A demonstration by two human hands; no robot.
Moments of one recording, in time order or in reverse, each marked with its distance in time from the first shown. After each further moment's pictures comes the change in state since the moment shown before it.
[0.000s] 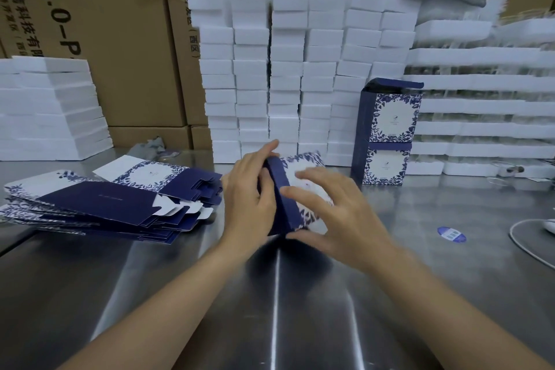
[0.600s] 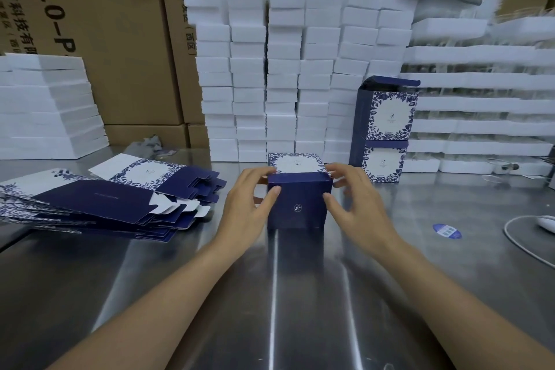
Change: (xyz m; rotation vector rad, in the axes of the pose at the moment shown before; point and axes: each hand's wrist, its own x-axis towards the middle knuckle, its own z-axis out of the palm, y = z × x) left_hand -0.011 -0.050 0.008 -0.104 -0.219 -0.132; right_hand -0.026 0.039 0.010 0.319 -0.021 0.605
